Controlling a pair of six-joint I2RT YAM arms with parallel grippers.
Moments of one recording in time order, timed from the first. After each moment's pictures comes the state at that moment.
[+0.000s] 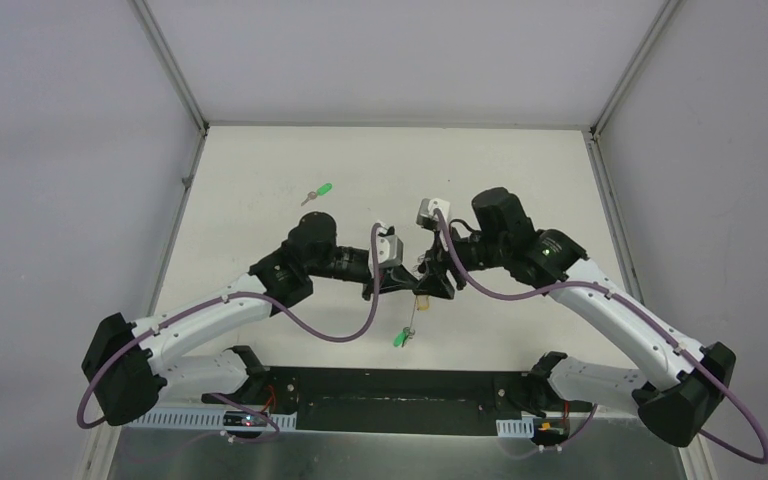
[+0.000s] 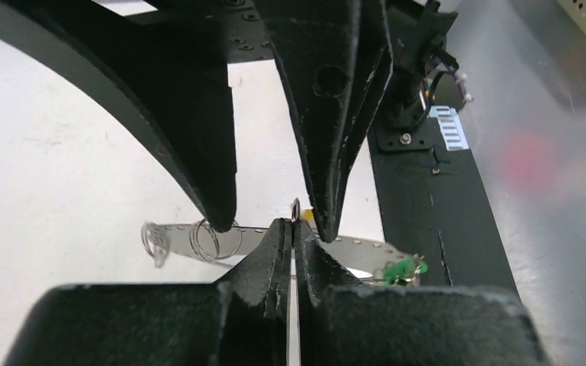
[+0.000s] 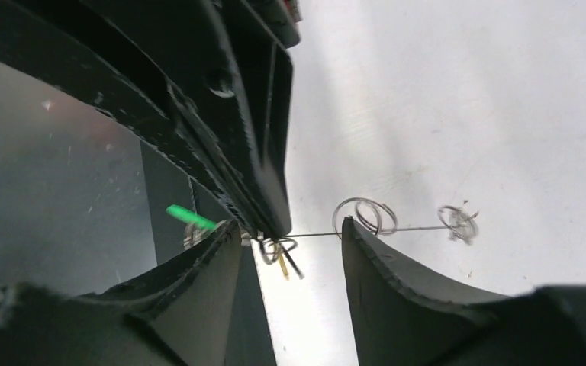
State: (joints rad) left arm -0.86 1.13 0.78 0.20 0.75 0.12; right arm 0.75 1.14 1.11 -0.72 -0.64 -0.21
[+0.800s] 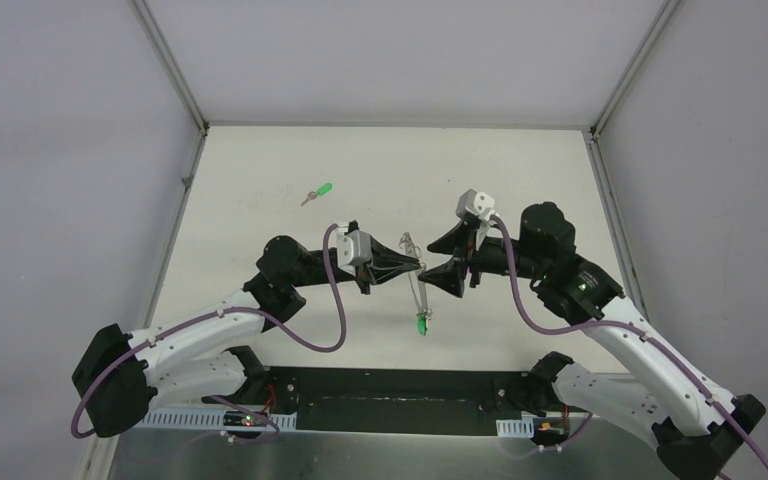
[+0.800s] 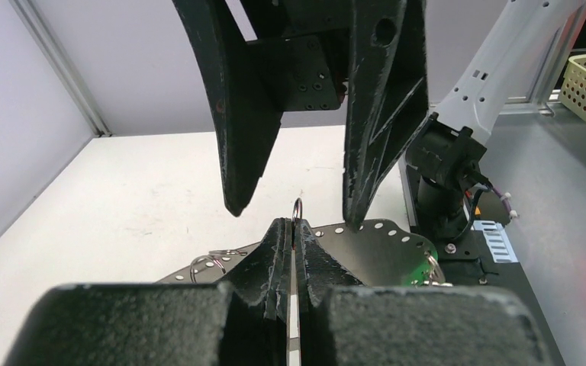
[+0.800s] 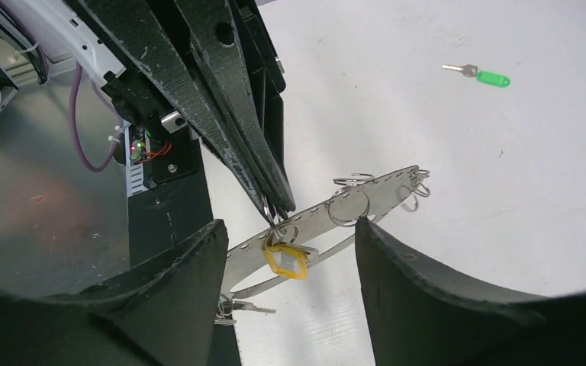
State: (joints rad) left arm -0.86 1.02 0.59 0.75 0.61 -0.06; right arm 0.71 0.87 0.93 -0.35 -0.61 -0.02
